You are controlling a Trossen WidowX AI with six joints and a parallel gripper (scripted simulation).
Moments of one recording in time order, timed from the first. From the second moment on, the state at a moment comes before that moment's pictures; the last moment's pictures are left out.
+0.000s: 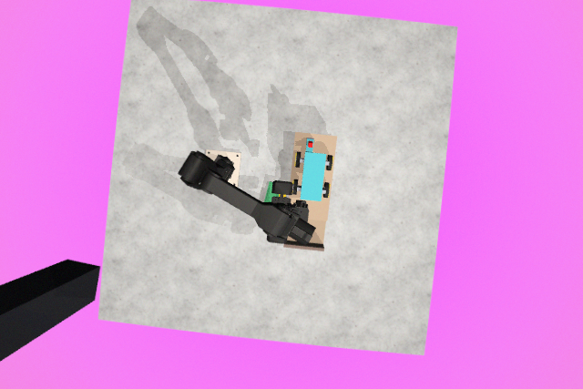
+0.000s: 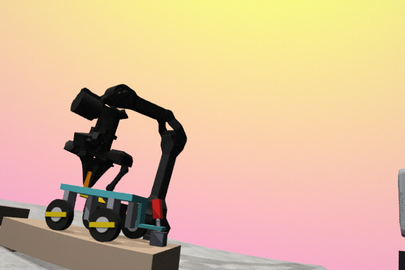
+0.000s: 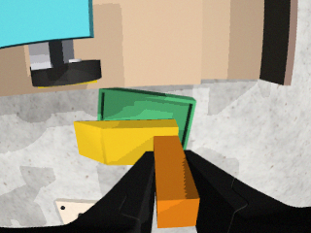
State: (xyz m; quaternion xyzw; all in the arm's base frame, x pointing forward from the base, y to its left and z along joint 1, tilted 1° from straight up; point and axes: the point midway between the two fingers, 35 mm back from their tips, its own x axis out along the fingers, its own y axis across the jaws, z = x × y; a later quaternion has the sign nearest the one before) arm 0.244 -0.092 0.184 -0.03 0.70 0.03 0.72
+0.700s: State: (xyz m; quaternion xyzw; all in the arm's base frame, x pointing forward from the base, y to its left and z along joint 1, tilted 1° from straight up) arm 0.262 -0.131 0.183 0.01 0.70 0.06 0.72
